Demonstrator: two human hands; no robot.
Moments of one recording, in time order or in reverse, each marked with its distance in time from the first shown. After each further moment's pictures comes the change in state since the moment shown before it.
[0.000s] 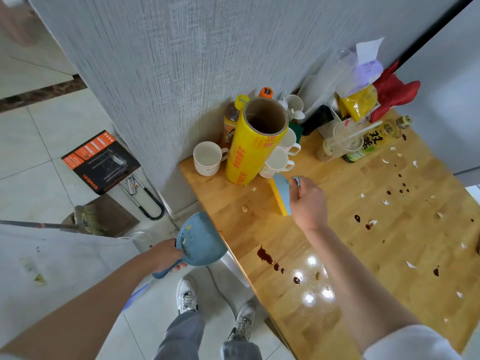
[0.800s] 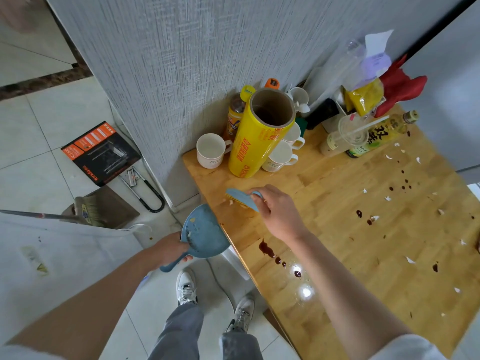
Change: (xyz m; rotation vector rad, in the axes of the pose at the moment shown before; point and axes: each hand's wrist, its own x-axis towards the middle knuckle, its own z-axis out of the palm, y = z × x) left_hand -0.020 0.021 0.005 0.090 0.000 0.069; right_hand -0.036 -0.041 0.023 0.103 -0.357 -0.336
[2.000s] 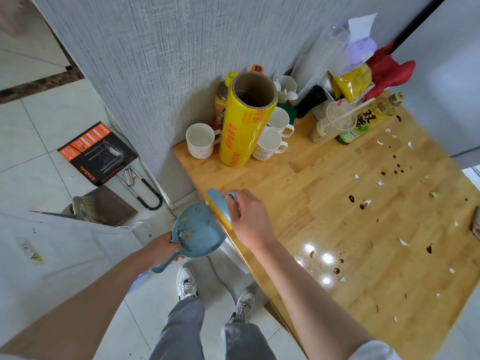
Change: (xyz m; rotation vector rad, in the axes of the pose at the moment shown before) left_hand -0.002 -0.025 0.025 -0.189 0.081 -0.111; right_hand -0.036 -0.049 0.032 0.127 0.149 0.093
